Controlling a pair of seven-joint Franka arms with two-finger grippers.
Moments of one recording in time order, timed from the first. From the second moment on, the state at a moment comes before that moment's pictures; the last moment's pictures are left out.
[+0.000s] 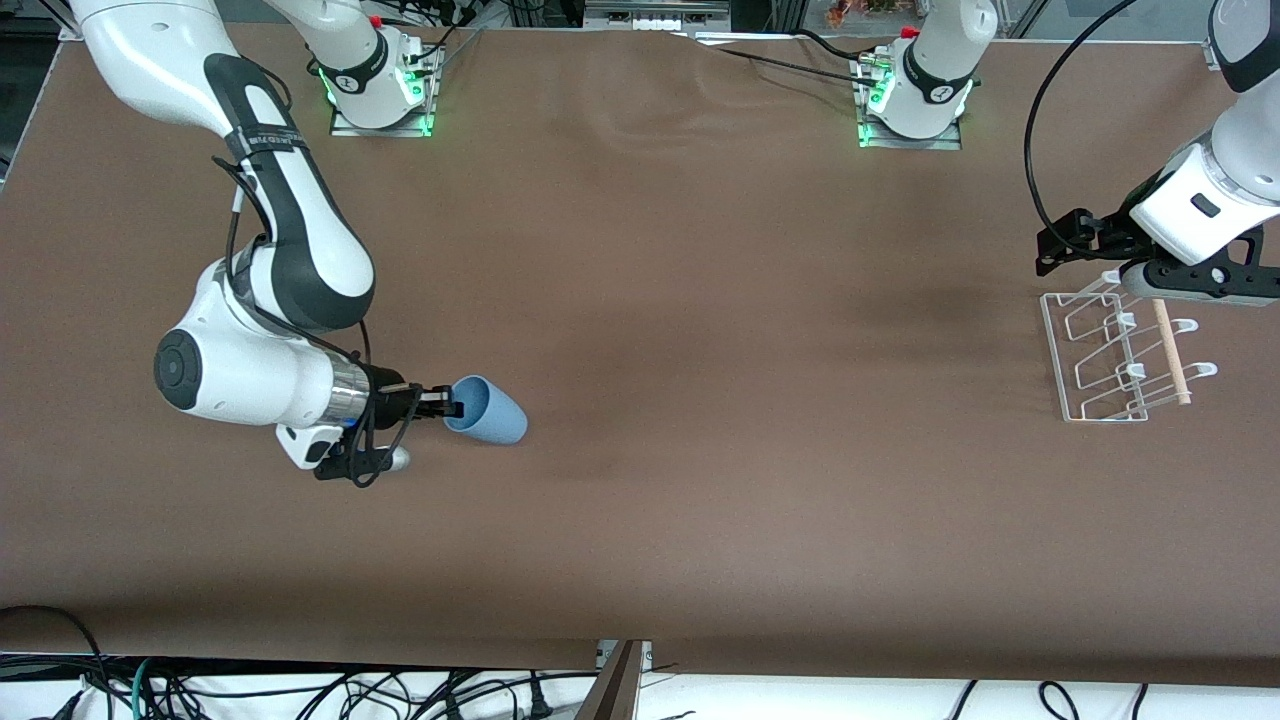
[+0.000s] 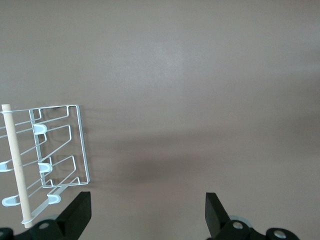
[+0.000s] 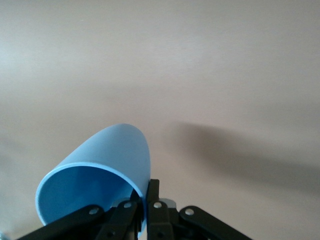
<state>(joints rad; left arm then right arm) -0.03 -0.01 -0.01 -1.73 -0.01 1.68 0.02 0.12 0.62 0.19 -1.43 0.41 2.04 0.02</state>
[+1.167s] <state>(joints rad) -0.06 0.21 -0.01 -1.65 -0.38 1.71 0.55 0.44 0.71 0.23 -1.27 0.80 2.36 0.56</state>
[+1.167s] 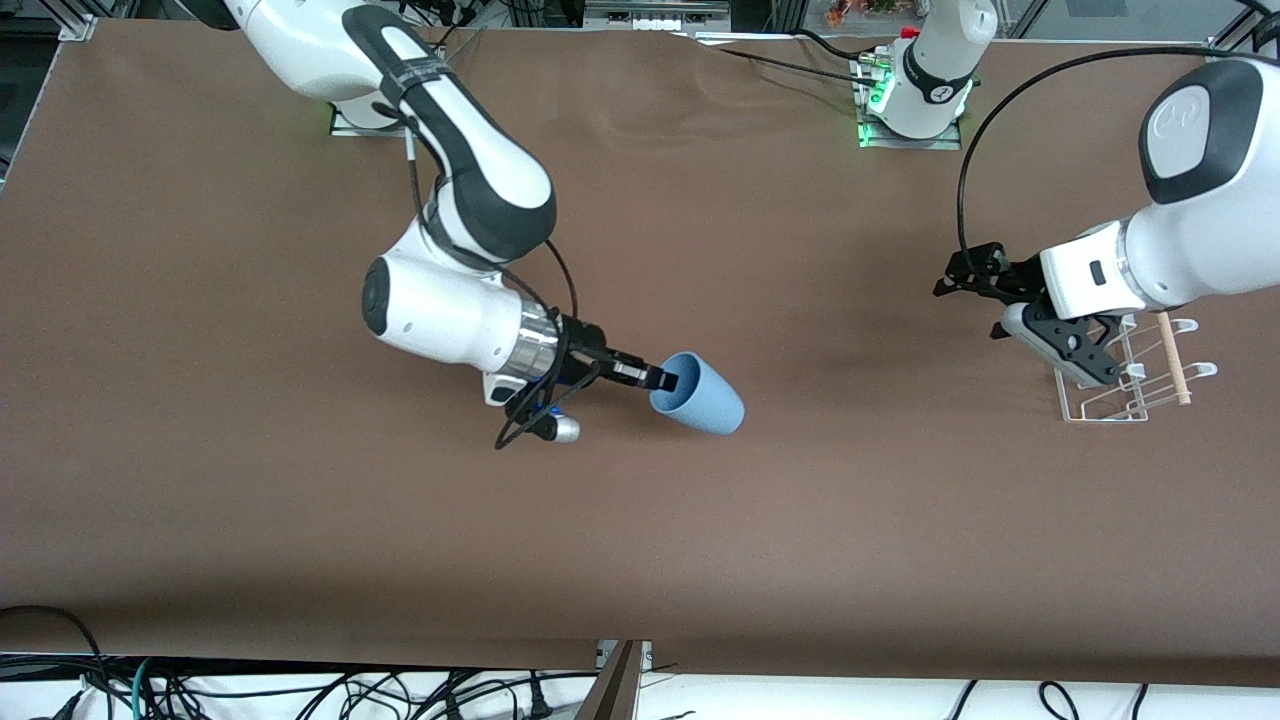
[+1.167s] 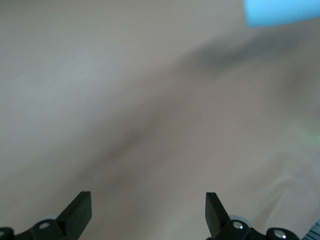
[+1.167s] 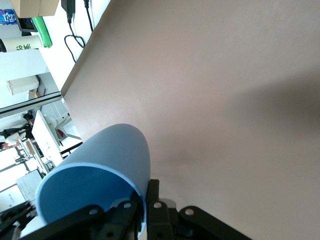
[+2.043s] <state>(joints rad) -0.11 0.30 -0.04 -1.64 -0.77 1.93 1.12 0.45 0.71 0.28 -1.22 0.99 2.36 0.63</state>
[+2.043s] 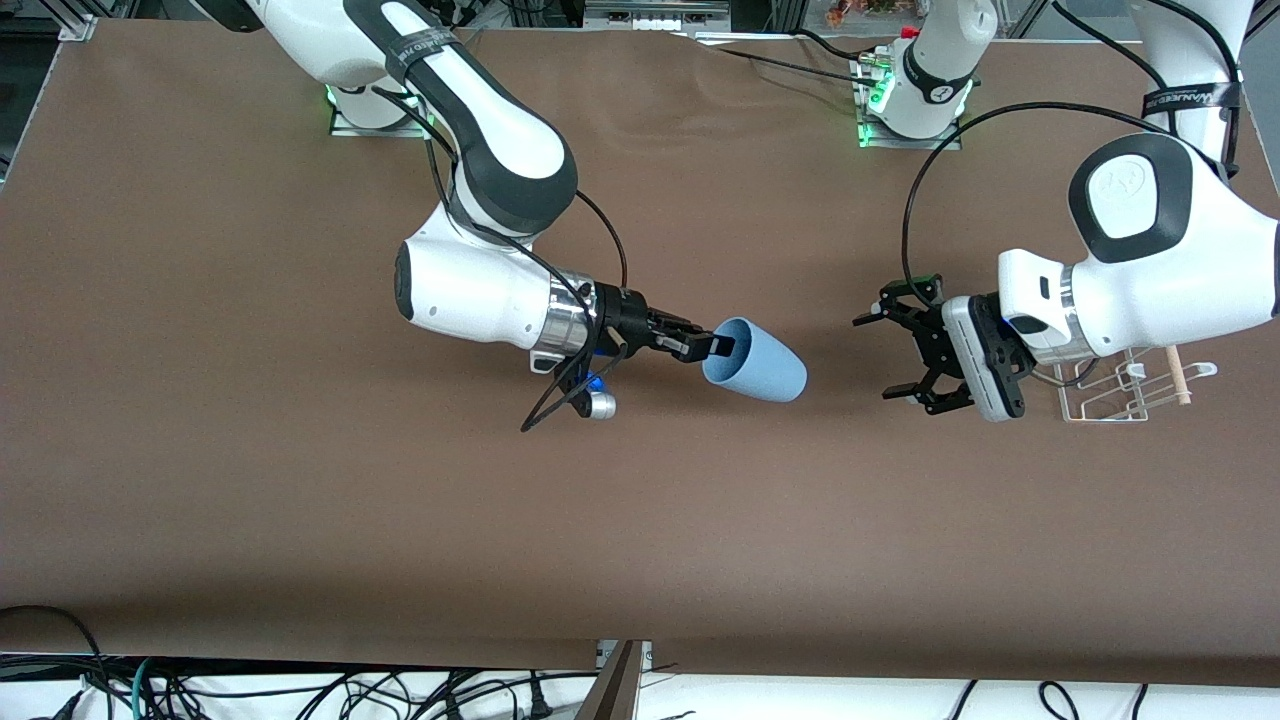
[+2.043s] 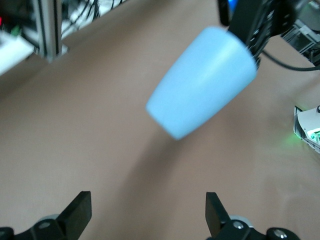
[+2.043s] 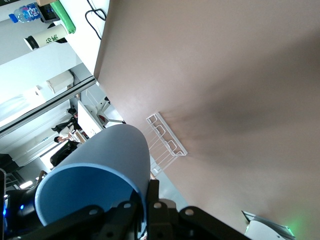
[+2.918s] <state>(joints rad) -0.20 0.36 -0.06 -1.63 -0.95 2.11 1.45 0.45 0.71 0.28 -1.22 1.00 2.36 0.63</state>
